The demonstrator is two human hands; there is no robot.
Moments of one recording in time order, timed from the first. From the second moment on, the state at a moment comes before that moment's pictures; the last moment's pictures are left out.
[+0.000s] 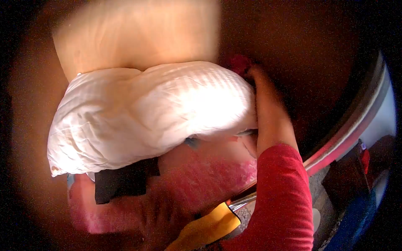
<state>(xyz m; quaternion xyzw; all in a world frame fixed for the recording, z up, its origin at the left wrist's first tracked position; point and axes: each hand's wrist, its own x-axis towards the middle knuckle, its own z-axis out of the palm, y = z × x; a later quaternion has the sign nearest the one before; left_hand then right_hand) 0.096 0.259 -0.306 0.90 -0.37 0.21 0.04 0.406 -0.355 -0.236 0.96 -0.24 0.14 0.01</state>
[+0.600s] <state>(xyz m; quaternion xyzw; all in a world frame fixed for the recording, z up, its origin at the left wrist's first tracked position) 0.093 0.261 -0.304 0.89 -0.37 0.27 0.07 0.275 -0.090 -0.057 0.59 -0.11 0.77 -0.22</state>
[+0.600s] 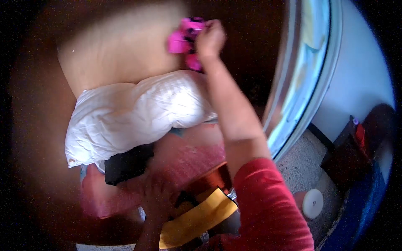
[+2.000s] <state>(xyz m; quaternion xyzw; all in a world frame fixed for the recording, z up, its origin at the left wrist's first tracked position) -0.015 0.353 -0.425 0.55 0.06 -0.17 0.81 -0.045 0.069 -0.405 0.34 -0.19 0.11 -0.91</state>
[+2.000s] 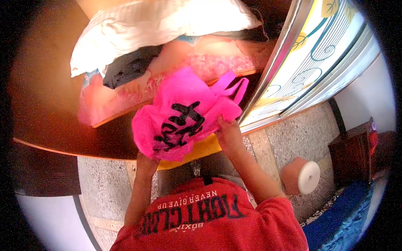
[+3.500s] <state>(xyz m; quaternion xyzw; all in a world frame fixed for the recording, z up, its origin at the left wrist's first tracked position) -0.064 0.407 -0.531 0.43 0.25 -0.11 0.86 -0.110 0.099 -0.537 0.77 -0.20 -0.06 -0.60</state>
